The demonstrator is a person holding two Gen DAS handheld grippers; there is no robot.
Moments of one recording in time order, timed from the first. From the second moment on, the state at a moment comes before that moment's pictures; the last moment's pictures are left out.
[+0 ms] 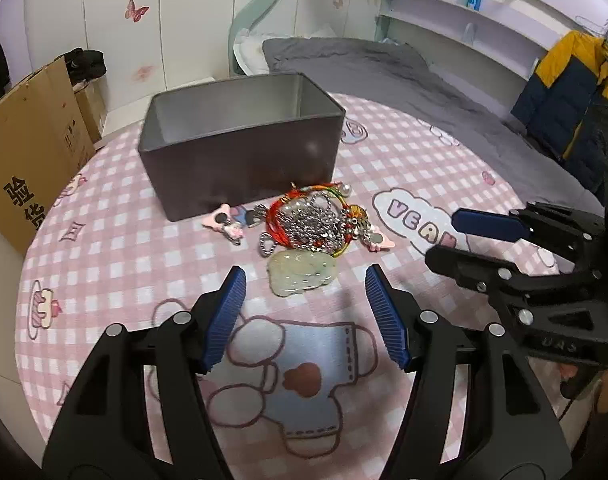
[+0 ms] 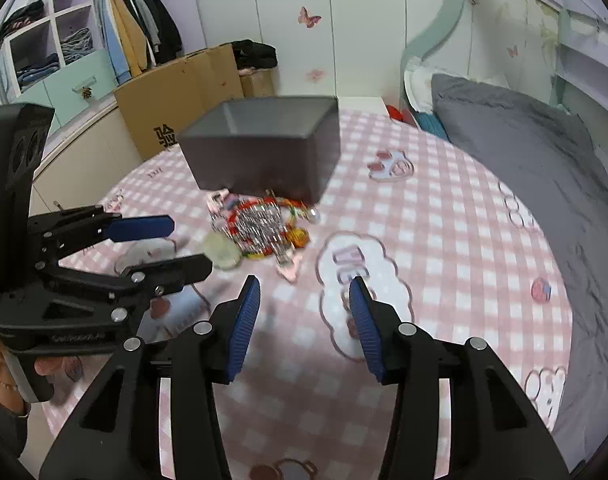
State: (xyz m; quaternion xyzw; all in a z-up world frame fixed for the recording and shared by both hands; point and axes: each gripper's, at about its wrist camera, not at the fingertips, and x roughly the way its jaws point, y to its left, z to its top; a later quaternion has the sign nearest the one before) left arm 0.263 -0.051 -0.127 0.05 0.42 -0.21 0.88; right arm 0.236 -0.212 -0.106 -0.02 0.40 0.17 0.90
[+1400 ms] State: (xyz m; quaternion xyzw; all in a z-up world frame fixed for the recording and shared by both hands) left arm 0.269 -0.014 -0.107 0.01 0.40 -0.21 0.89; right arm 0.255 -0.167 -0.124 -0.12 0.42 0.18 0.88
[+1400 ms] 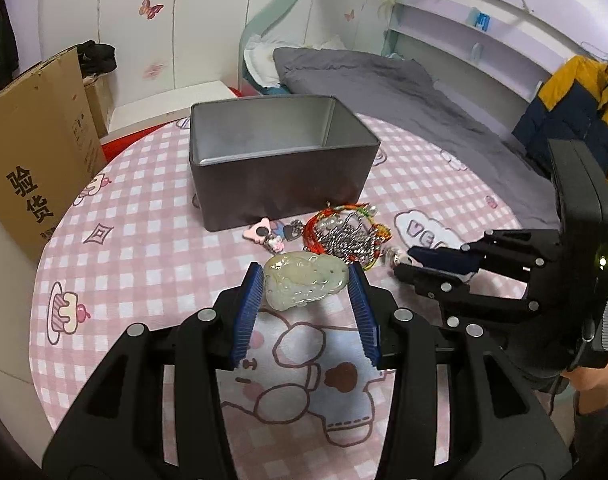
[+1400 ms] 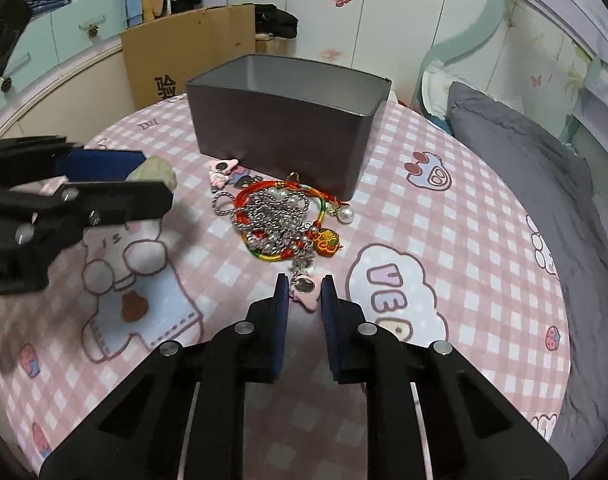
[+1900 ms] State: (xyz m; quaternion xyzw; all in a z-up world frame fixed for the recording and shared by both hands) left arm 0.321 -0.003 -0.045 -0.04 0.38 -0.26 0.89; right arm 0.283 -0.177 -0.041 -0.04 0.36 0.22 0.91
